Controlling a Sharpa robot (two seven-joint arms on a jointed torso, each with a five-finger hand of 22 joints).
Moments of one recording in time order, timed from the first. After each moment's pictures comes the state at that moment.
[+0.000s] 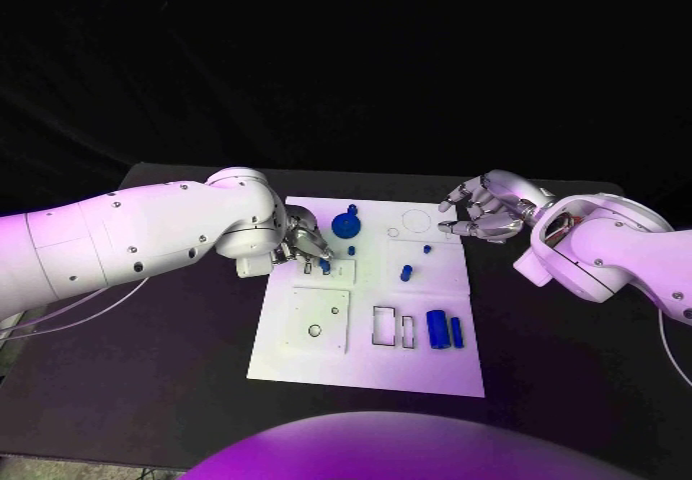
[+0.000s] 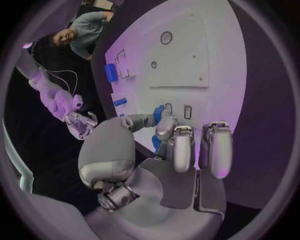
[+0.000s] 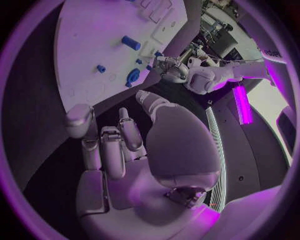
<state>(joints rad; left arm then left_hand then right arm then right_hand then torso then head) 1.28 -0.77 -0.11 1.52 -0.91 0.19 -0.63 0.91 -0.13 0.85 0.17 0.42 0.67 0.04 1.06 0.91 1.28 -0.04 1.28 1.08 1.47 -0.10 1.57 1.31 0.03 1.47 0.02 1.52 1.31 1.29 -0.92 -0.15 1.63 -0.98 -0.33 -0.11 1.27 -0.20 0.39 0.16 0.29 0.76 0.16 0.35 0.37 1.30 0.08 1.36 1.25 1.47 0.00 1.56 1.31 0.11 1.31 0.11 1.06 1.12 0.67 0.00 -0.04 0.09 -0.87</state>
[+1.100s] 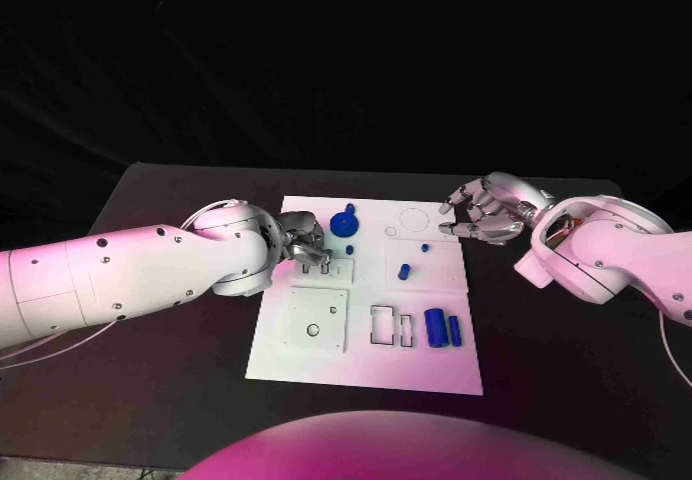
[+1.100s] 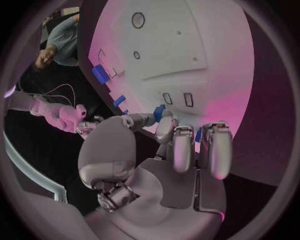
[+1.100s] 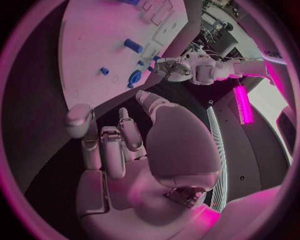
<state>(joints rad) 1.20 -0.83 -0.11 1.63 -1.22 -0.08 -0.51 0.95 -0.16 0.86 0.18 0.39 0.68 0.05 1.06 0.90 1.31 -0.04 1.30 1.11 1.47 -0.10 1.57 1.31 0.03 1.47 0.02 1.53 1.31 1.28 -0.94 -0.15 1.64 -0.98 -0.33 -0.11 1.27 -0.20 0.39 0.16 0.30 0.76 0.16 0.35 0.37 1.30 0.08 1.36 1.25 1.47 0.00 1.56 1.31 0.11 1.31 0.11 1.06 1.12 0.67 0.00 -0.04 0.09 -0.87</state>
